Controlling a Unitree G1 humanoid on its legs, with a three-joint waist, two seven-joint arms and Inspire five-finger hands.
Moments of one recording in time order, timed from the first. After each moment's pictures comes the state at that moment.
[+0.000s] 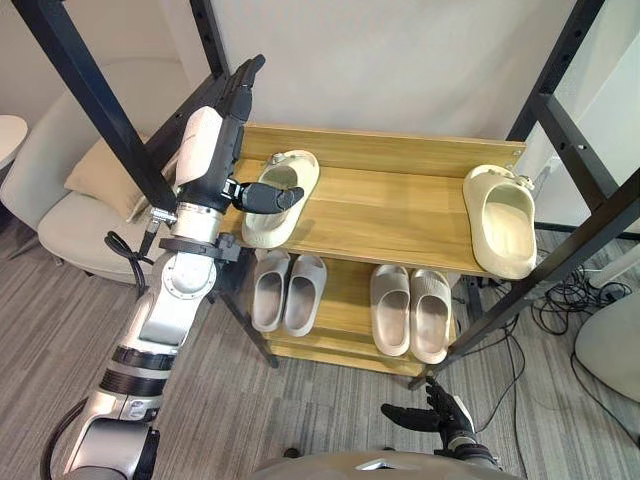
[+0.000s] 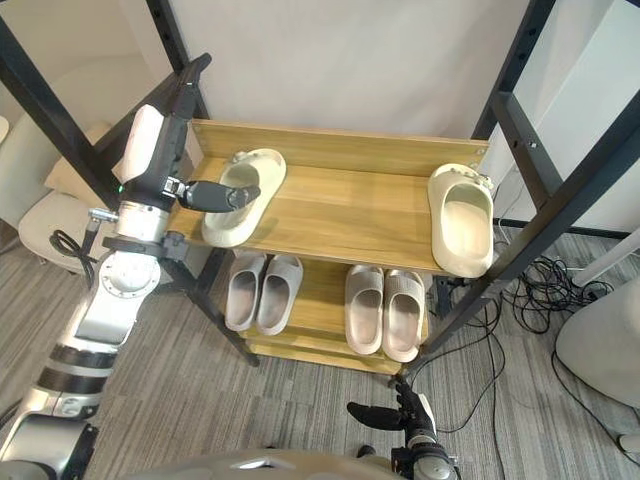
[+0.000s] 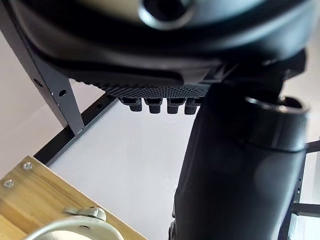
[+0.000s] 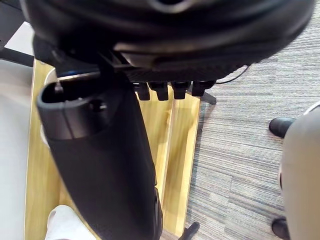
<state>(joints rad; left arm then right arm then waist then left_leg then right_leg) -0.34 0.56 -0.09 -0.08 0.39 -0.15 0.21 0.27 -0.11 0.02 0.73 0.04 -0.13 -0.01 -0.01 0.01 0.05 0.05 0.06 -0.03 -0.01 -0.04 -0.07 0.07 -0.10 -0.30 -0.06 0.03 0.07</state>
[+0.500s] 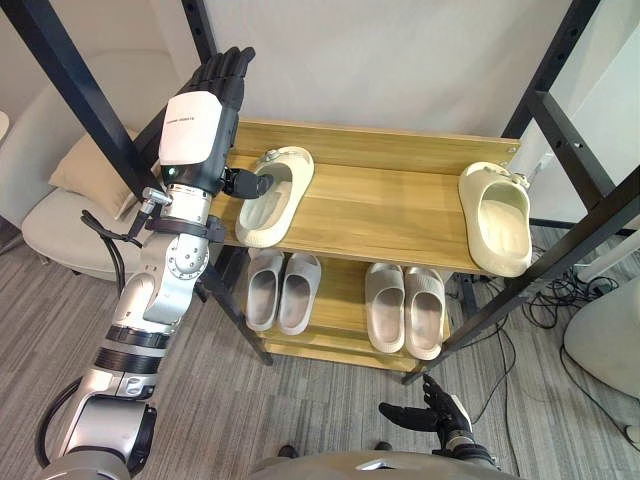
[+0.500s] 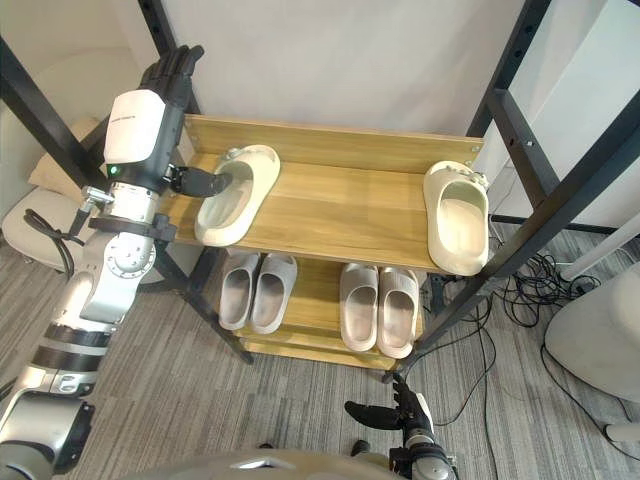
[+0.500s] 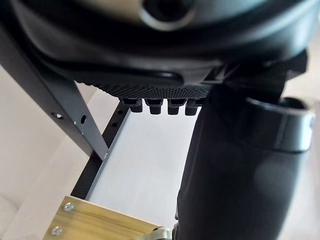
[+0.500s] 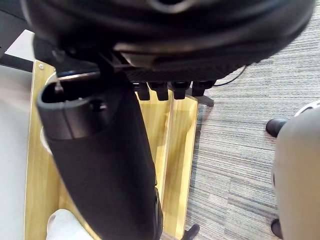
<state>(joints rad) -0.42 0.59 -0.09 0.06 0.67 -0.05 0.26 0.28 -0.10 0.02 0.71 0.04 -0.13 -0.01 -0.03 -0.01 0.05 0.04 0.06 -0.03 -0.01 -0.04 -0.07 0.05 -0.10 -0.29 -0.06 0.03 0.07</state>
